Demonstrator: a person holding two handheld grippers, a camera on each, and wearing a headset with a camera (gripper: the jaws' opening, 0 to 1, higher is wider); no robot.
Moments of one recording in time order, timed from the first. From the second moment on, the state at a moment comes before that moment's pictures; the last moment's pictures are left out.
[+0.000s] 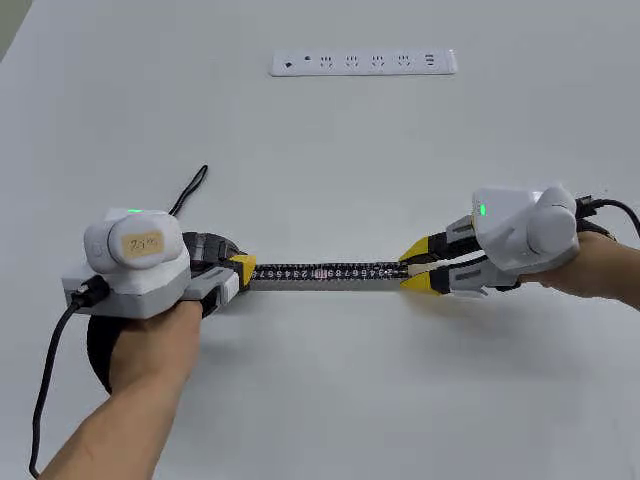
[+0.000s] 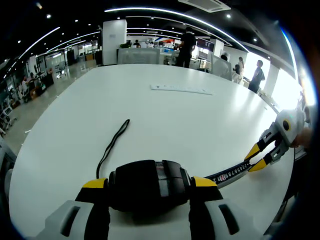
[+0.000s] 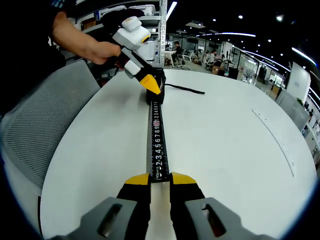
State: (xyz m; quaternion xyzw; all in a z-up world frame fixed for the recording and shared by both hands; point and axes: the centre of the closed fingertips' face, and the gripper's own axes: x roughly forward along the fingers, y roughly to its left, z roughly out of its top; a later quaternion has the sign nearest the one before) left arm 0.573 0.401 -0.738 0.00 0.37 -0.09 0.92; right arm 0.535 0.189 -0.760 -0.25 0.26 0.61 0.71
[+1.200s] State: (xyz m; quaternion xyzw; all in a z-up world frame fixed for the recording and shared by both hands) left arm 0.571 0.401 -0.738 -0.01 0.38 -0.09 0.92; right arm 0.539 0.233 -0.764 -0.24 0.24 0.62 0.71
